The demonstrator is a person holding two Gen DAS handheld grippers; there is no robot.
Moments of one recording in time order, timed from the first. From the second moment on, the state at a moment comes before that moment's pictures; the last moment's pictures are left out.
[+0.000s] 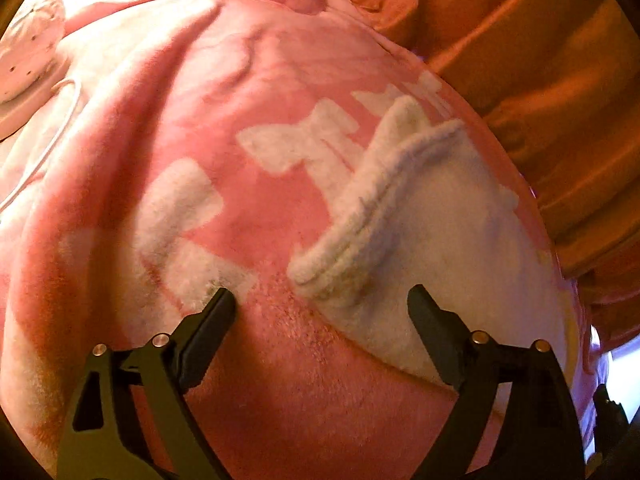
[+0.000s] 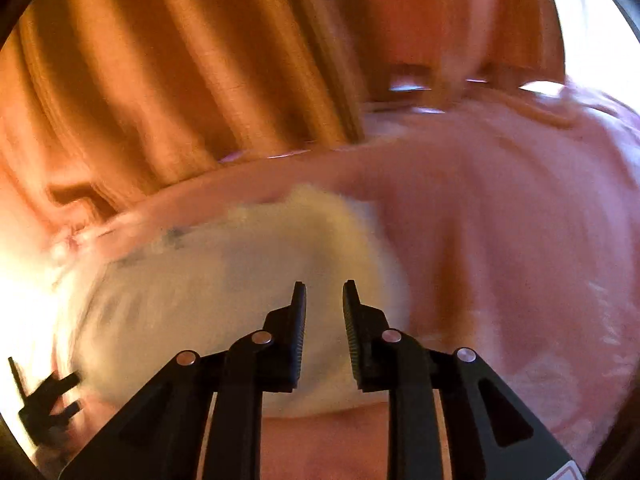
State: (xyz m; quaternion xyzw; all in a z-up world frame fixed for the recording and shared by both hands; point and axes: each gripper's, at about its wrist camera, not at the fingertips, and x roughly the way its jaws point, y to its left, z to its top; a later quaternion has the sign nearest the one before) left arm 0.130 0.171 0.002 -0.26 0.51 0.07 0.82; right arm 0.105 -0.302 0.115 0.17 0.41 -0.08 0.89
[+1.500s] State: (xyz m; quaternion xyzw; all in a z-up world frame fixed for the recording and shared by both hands) left arm 0.160 -0.090 0.121 -0.20 0.44 -0.26 0.83; right arm 0.163 -0.290 0.060 0.31 0.44 0.09 0.84
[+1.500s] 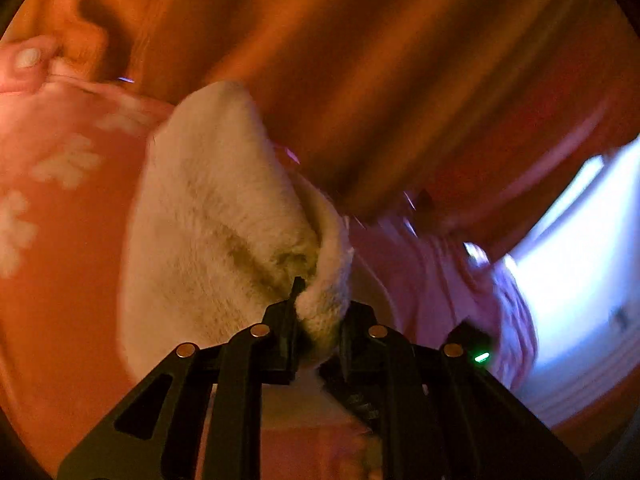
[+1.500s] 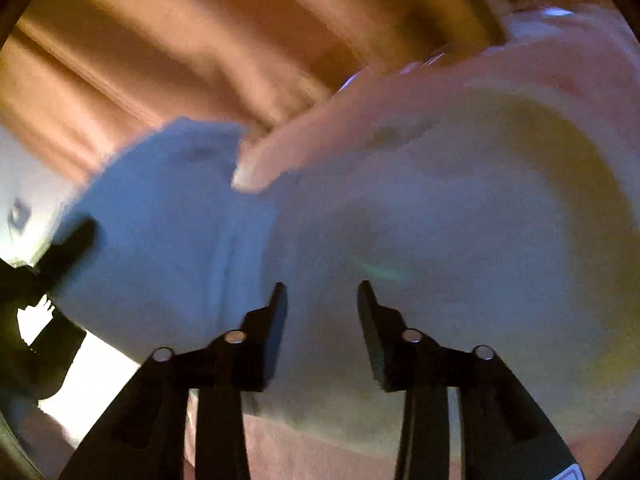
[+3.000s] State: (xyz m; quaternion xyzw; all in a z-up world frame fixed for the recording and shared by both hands) left arm 0.124 -0.058 0.002 -0.05 0.54 -0.17 0.83; right arm 0.105 -0.351 0.028 0.33 0.47 -0.02 0.82
